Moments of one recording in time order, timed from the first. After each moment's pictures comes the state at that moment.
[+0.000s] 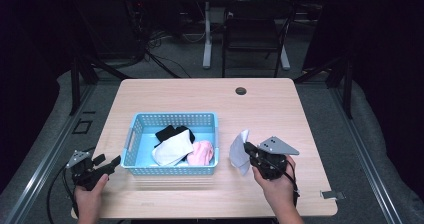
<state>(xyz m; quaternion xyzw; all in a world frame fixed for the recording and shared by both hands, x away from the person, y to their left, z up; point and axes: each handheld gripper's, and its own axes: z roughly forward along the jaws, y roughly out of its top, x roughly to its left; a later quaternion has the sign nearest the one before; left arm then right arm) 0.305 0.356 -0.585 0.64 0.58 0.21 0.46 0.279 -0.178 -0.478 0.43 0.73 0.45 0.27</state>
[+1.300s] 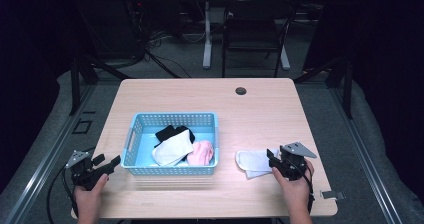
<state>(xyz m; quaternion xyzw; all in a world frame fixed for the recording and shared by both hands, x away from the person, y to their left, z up) 0.306 0.357 -0.586 0.63 0.58 0.22 0.46 0.303 -0.249 -0.546 0.54 0.69 0.39 0.29</state>
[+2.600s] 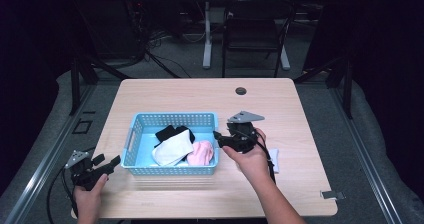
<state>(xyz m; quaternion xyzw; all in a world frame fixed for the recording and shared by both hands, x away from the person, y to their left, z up) 0.305 0.358 -0.585 0.63 0.58 0.22 0.46 0.350 -0.113 -0.458 0.42 0.78 0.43 0.19</state>
